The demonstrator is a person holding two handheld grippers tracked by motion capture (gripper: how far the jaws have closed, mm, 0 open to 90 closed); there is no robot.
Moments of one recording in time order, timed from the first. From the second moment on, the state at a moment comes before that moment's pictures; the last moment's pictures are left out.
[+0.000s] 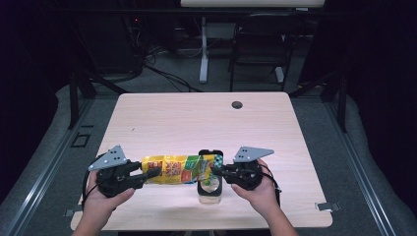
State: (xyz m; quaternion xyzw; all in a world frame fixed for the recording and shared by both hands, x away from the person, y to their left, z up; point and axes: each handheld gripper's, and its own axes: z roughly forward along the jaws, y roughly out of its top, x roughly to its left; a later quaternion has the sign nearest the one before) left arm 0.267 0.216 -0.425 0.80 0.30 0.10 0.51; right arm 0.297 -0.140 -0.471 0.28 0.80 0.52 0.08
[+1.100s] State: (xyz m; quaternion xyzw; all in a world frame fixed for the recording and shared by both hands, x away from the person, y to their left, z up) left arm 0.266 0.217 -0.421 0.81 0.29 0.12 0.50; right arm 0.299 -0.145 -0.473 0.28 0.80 0.52 0.06
